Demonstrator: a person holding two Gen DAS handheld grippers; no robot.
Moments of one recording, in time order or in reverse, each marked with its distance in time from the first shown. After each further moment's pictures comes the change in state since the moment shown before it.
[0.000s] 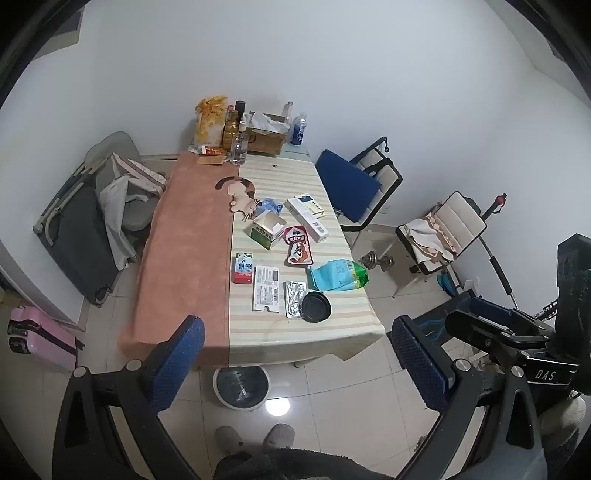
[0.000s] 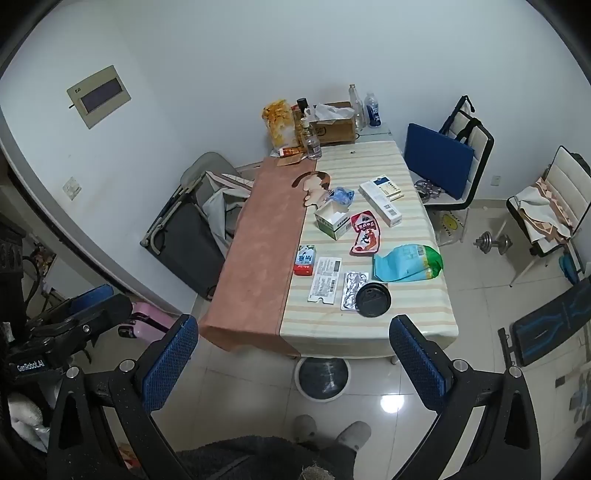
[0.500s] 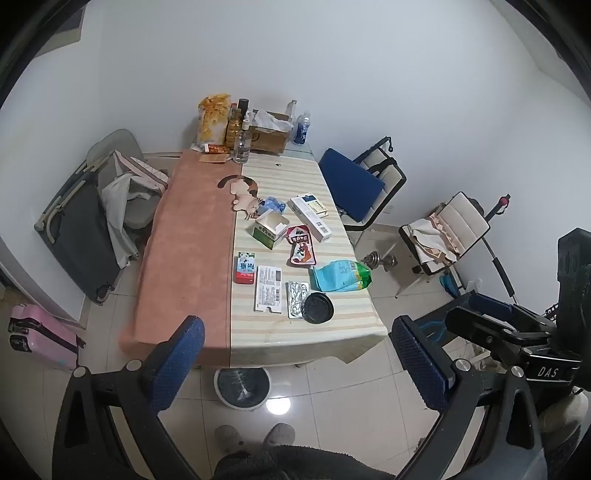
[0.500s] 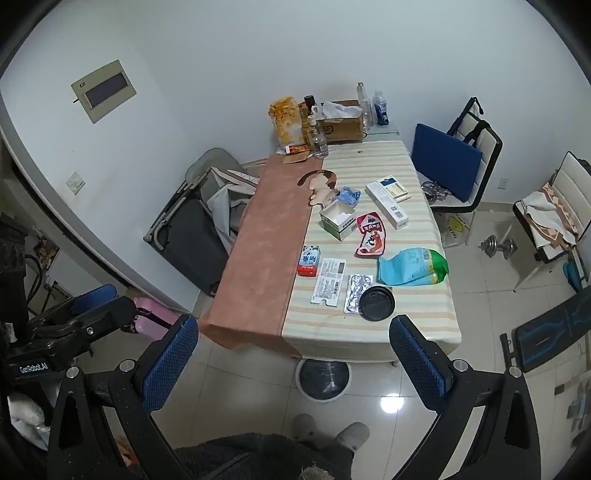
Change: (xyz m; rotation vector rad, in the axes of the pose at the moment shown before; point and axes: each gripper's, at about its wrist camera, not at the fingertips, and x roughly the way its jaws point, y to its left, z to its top) left arm 0.002 -0.002 -0.001 0.006 0.009 0.008; right arm 0.008 -0.005 0.005 -0.001 -0.003 0.010
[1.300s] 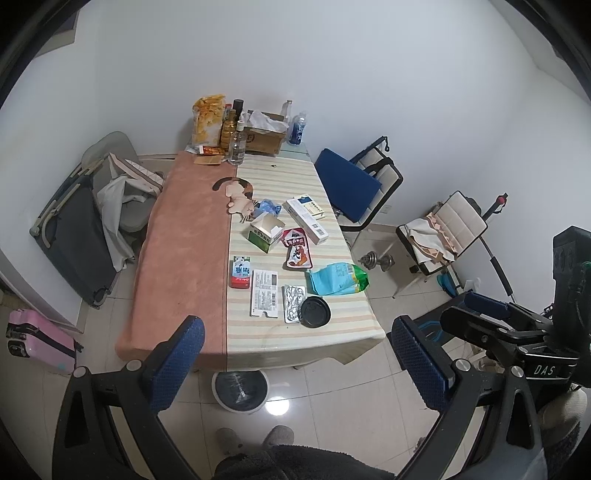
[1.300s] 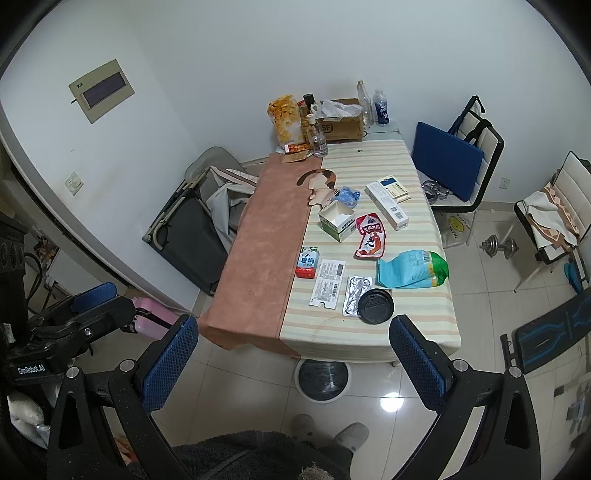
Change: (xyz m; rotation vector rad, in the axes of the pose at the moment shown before) left arm 0.008 0.002 0.003 -0.006 0.000 0.002; right arm 0.011 0.002 0.012 -0.011 0.021 0.012
